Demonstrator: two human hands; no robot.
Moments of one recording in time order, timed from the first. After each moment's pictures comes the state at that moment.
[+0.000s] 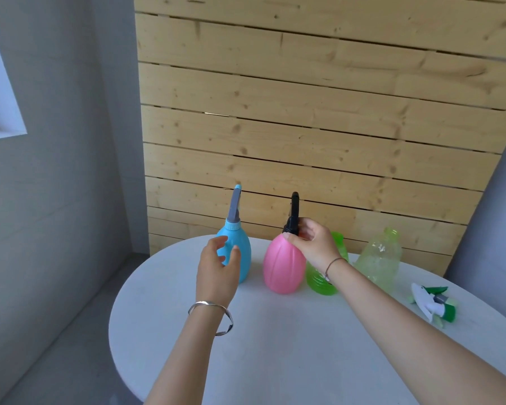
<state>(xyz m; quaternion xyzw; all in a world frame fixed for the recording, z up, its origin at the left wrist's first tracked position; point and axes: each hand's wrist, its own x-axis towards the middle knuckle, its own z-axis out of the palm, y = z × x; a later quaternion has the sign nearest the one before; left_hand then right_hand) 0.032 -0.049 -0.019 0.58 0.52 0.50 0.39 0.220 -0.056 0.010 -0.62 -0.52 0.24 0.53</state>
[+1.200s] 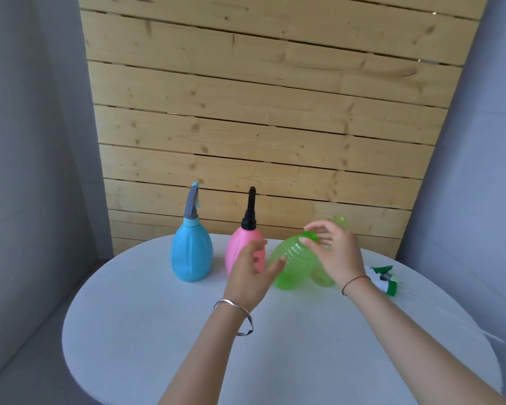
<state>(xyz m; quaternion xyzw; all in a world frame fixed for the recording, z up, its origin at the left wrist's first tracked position) 0.119 -0.101 -0.016 0.70 0.38 0.39 0.46 0.284 -0.148 0.019 -0.67 -0.52 0.04 0.53</state>
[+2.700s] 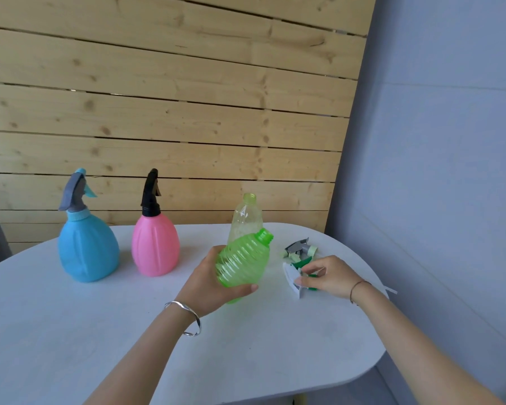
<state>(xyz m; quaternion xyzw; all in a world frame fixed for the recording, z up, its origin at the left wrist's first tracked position) 0.198 -0.131 -0.054 0.80 0.33 0.28 0.43 0.435 -0.257 -0.040 -0.82 -0.44 0.23 0.29</state>
